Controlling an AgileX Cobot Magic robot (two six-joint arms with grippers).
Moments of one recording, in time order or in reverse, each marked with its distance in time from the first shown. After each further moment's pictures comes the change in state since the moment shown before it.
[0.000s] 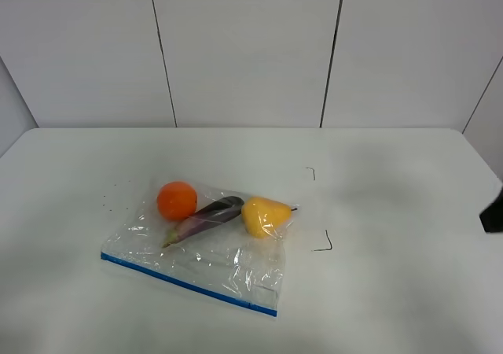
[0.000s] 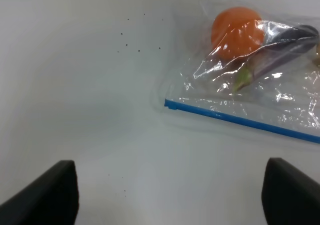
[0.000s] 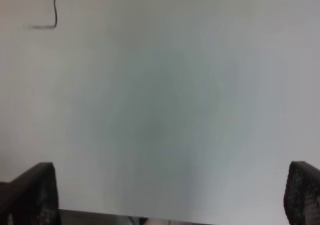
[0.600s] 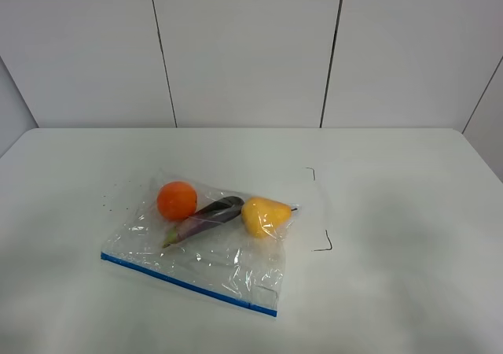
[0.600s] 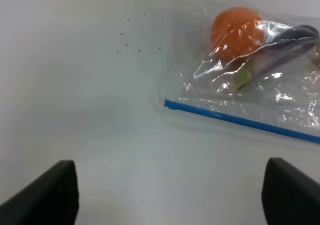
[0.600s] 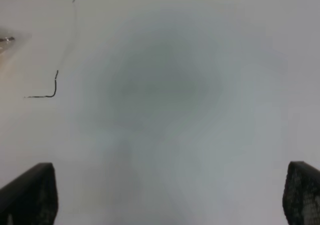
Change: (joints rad) left arm 0.000 0.000 0.000 0.000 0.000 0.000; right arm 0.000 -0.649 0.336 -0.039 -0.158 0.034
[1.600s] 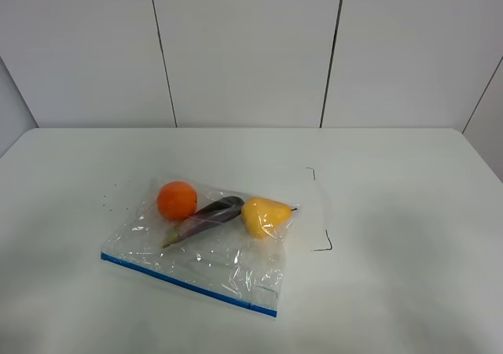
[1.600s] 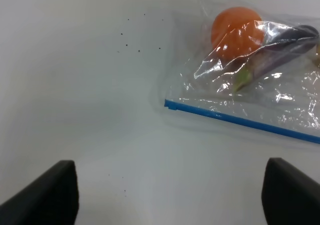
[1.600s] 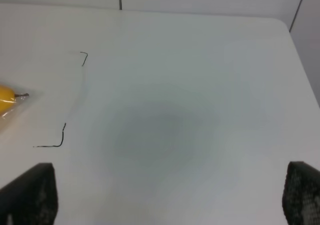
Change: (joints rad) left arm 0.000 0.000 0.000 0.000 0.000 0.000; right arm 0.012 -0.221 0.000 -0.001 0.000 0.003
